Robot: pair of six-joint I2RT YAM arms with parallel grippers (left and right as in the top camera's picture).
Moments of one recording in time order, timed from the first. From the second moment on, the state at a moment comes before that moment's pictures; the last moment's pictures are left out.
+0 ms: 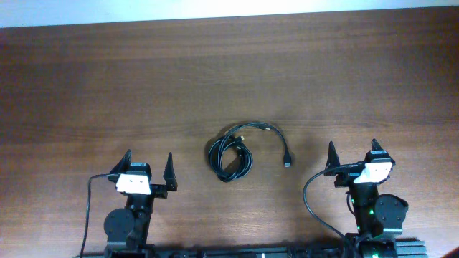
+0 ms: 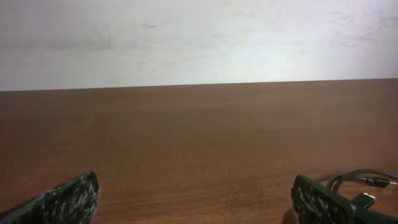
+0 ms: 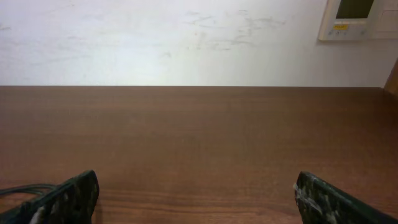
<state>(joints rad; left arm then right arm) -0.05 0.02 0.02 -0.09 0.05 0.00 -0.10 0.01 0.01 -0.07 -0.11 0.00</state>
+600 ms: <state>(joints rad) -0.05 0.02 0.31 -0.41 0.06 0.00 -0.10 0.01 0.01 -0.07 -0.11 0.00</state>
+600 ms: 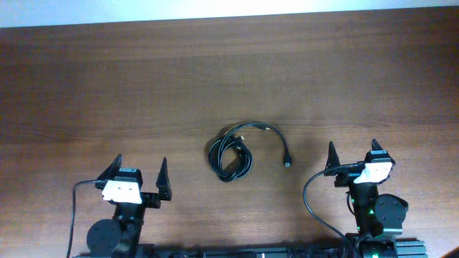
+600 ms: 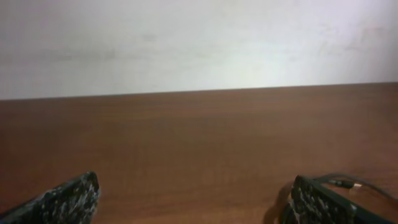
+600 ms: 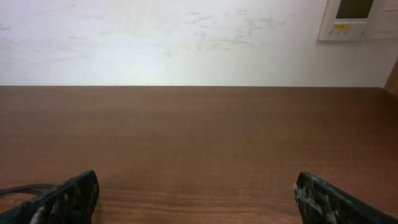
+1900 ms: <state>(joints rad) -0.05 1.13 0.93 -0.75 0.77 0.00 -0.10 0.01 0.01 -0.07 -0.11 0.00</state>
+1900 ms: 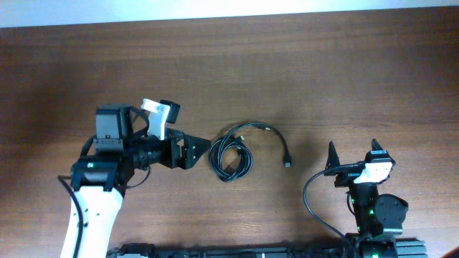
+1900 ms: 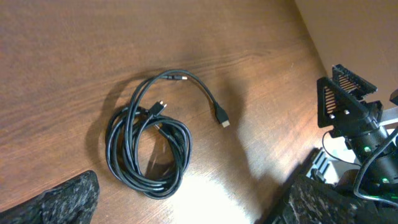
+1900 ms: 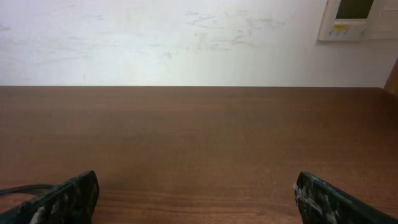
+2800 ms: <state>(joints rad) -0.33 1.43 0.93 -0.67 0.37 -0.34 -0.10 0.01 0.01 -0.07 -0.11 0.00</state>
